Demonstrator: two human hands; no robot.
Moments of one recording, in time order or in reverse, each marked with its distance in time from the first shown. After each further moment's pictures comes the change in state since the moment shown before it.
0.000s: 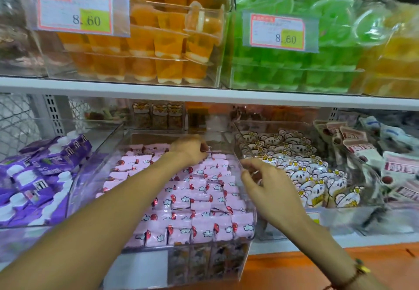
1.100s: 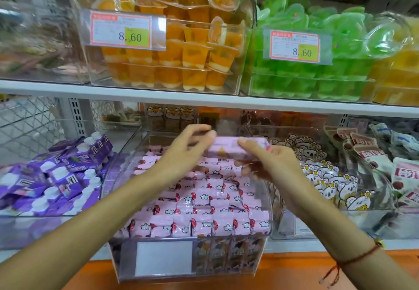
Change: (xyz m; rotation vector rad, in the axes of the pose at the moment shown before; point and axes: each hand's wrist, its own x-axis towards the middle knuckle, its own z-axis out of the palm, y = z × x) left_hand -0.127 0.010 -0.058 -0.891 0.135 0.034; right_hand 0.014 -0.055 -0.022 0.850 -0.122 0.249
